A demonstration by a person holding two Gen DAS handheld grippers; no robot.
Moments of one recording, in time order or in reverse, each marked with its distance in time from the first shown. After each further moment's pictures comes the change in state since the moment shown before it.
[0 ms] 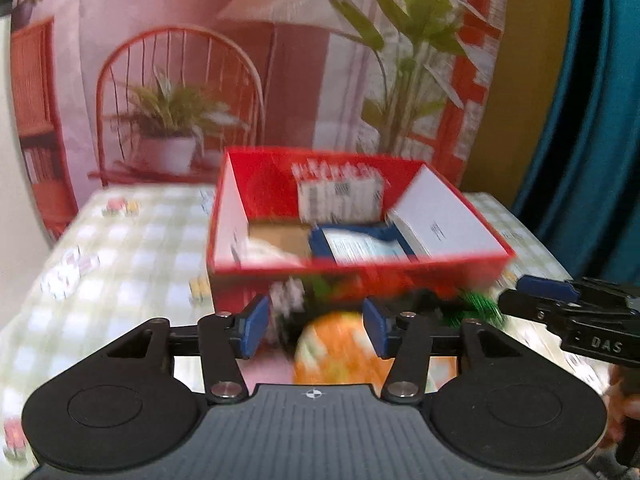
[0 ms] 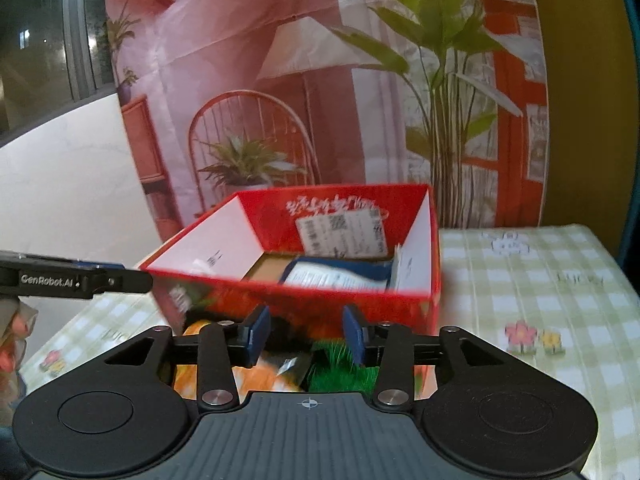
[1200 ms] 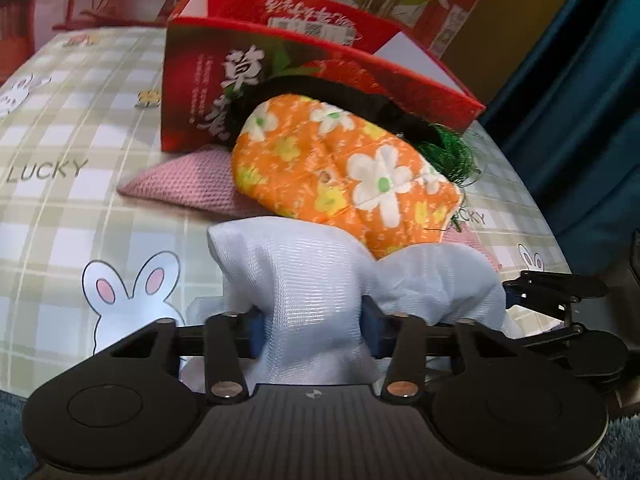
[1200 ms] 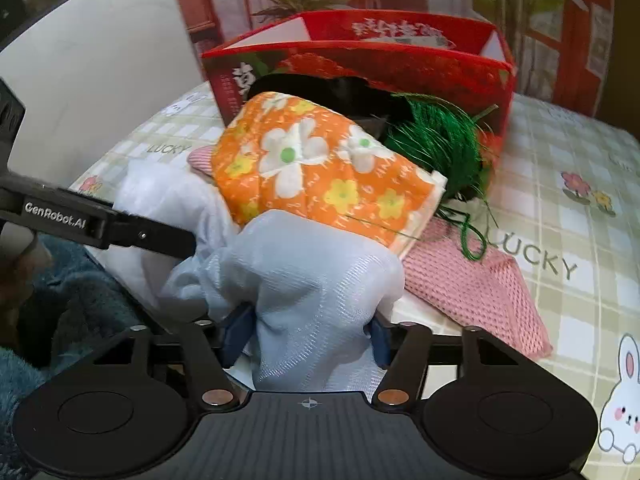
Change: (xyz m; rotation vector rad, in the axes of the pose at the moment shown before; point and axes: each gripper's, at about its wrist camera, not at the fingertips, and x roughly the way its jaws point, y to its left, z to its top) left arm 0.028 0.006 -0.100 -0.133 0.280 -0.186; right arm -0.006 0.029 -0.094 -0.115 0.414 0.107
